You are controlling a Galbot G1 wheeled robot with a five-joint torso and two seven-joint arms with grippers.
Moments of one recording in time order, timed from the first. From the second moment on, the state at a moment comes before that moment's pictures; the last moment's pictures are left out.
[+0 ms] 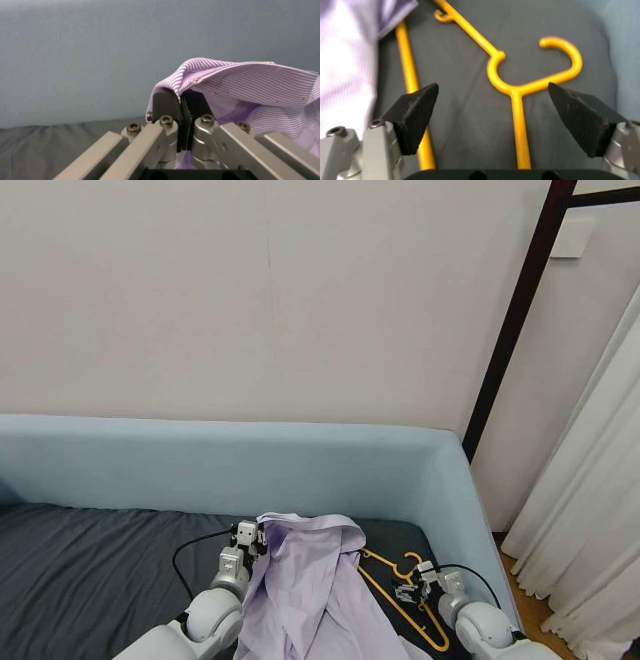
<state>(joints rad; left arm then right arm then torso) 0.83 -0.93 0.21 -1.58 -0.65 0.00 -0.47 -0.78 1.01 -0.12 1.14 0.62 -0.25 -0.05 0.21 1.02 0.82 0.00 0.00</state>
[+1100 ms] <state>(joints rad) 0.85 -0.92 0.20 -1.59 -0.64 -0.01 -0.47 -0.79 1.06 -0.07 1.00 0.65 -0.21 -0.07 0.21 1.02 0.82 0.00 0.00</state>
